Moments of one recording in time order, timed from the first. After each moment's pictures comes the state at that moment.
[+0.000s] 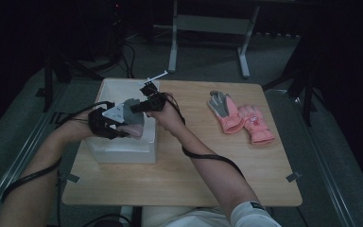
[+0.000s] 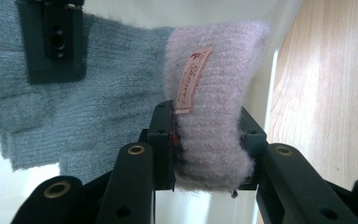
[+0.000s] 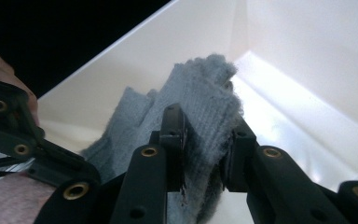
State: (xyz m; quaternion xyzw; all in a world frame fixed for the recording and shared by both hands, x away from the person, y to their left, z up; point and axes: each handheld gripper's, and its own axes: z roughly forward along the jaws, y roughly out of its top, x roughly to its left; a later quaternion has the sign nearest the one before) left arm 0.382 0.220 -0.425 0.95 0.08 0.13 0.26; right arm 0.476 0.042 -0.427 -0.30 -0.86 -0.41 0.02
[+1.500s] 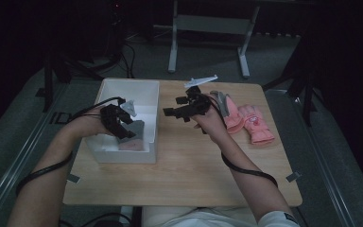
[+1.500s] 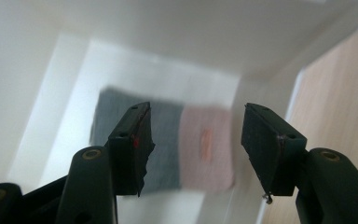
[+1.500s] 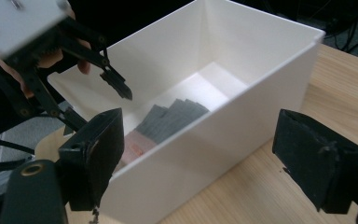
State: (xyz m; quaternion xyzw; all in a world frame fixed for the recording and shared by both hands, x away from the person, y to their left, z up) left arm 0.398 0.187 -0.417 0.96 0.15 0.11 0.23; right arm 0.446 -0.089 -0.399 -0.27 -0.83 -0.48 -0.03
